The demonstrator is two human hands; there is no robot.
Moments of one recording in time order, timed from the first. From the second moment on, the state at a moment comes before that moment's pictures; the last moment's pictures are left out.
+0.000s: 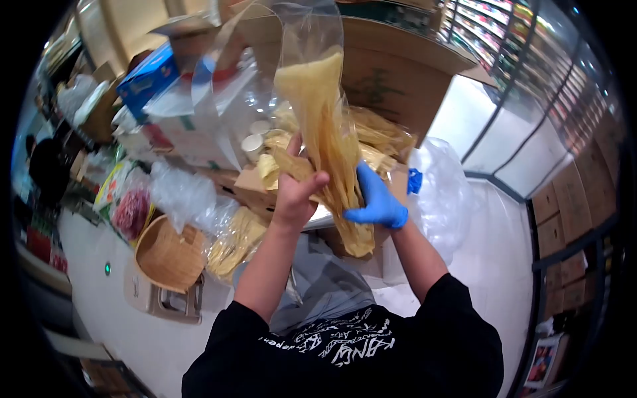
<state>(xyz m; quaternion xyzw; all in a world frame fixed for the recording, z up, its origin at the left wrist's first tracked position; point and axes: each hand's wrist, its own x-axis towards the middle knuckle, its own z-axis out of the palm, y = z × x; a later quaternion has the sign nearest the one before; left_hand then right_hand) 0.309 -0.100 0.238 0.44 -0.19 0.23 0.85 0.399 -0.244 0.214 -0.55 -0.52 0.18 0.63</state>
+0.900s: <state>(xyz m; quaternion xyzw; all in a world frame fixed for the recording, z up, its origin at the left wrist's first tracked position) 0.424 -0.217 0.185 0.64 -0.03 0.48 0.60 0.473 -0.310 0.215 -0.64 -0.40 -0.04 0.65</state>
